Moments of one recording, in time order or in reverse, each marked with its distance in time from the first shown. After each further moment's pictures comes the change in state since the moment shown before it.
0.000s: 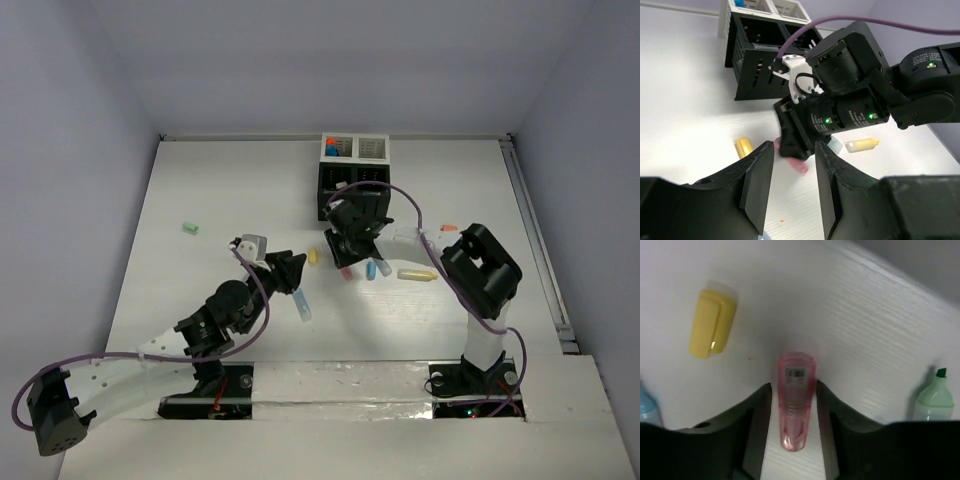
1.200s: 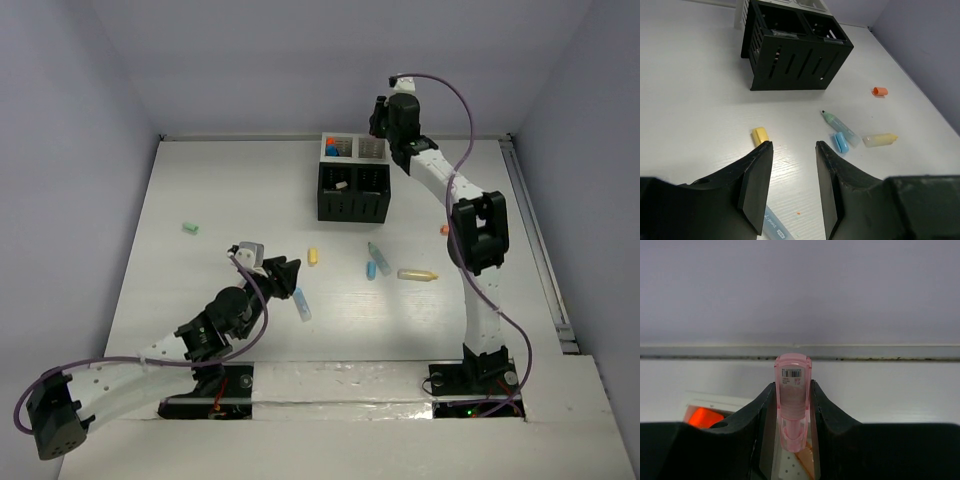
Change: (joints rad) left arm 0.009 -0.055 -0.095 0.014 -0.037 0.014; right arm -0.449 0.348 0.777 0.371 0.100 -0.106
